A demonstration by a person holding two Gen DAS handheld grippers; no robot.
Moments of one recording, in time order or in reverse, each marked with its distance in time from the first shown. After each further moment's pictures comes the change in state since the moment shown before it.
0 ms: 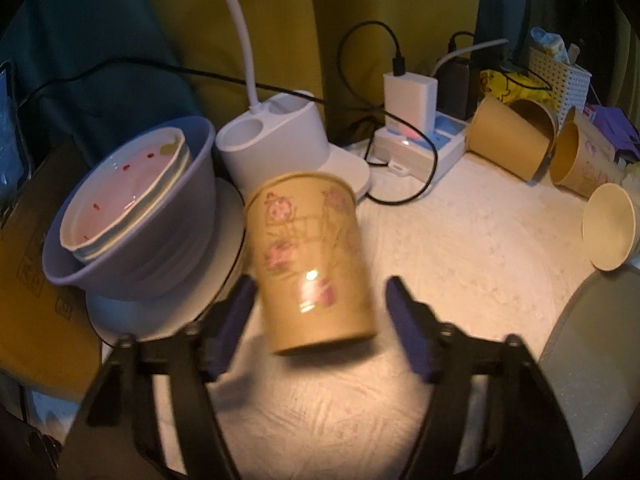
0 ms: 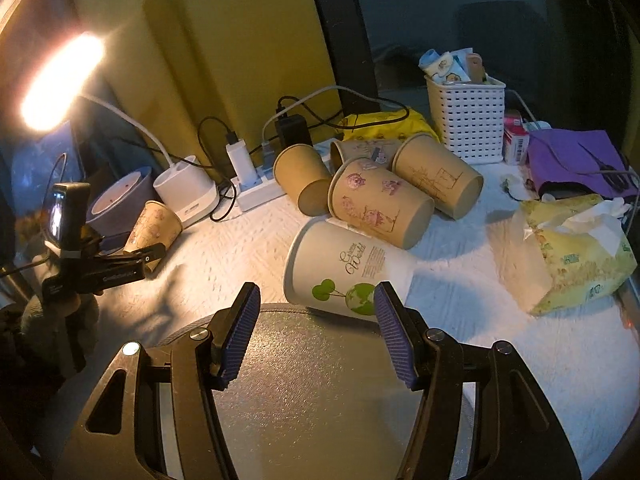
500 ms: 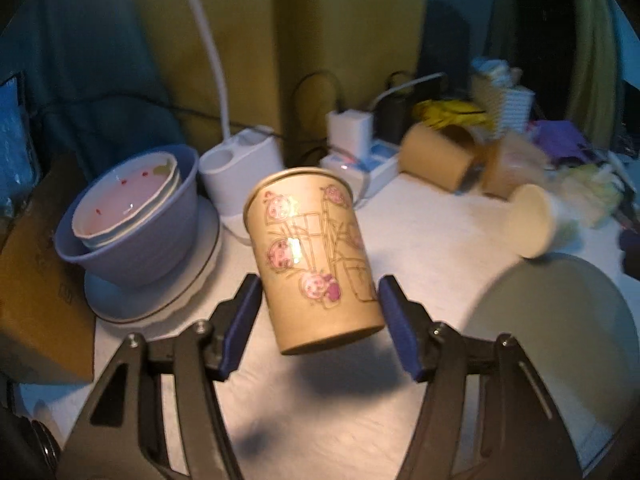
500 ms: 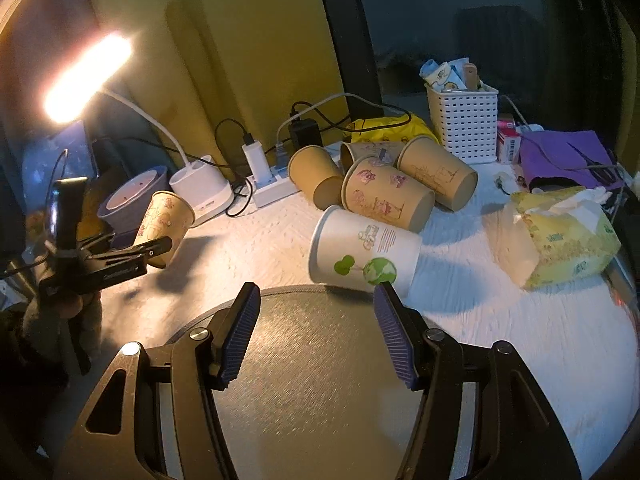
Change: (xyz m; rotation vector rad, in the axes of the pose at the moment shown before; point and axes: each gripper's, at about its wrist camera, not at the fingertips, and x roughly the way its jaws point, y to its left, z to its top) left arm -0.069 -0.013 -0.021 0.024 -0.125 -0.138; right arm -0.033 0.022 -0.017 0.007 -0.031 -0.001
